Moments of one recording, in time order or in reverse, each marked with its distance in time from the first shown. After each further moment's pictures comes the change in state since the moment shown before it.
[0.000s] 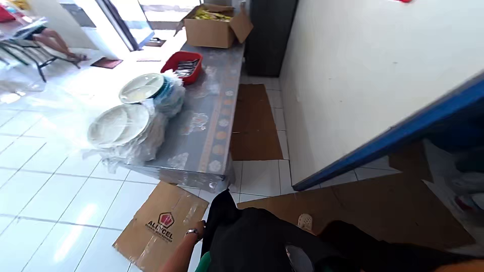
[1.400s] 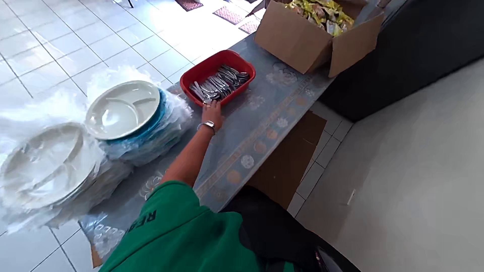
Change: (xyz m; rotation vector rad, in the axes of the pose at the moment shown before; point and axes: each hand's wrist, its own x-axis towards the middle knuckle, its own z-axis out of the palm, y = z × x) left_hand 0.219 0.187 -0.756 -0.286 1.126 -0.073; right_hand 0.286 -0.499 -0.448 -0.428 0.024 -0.136
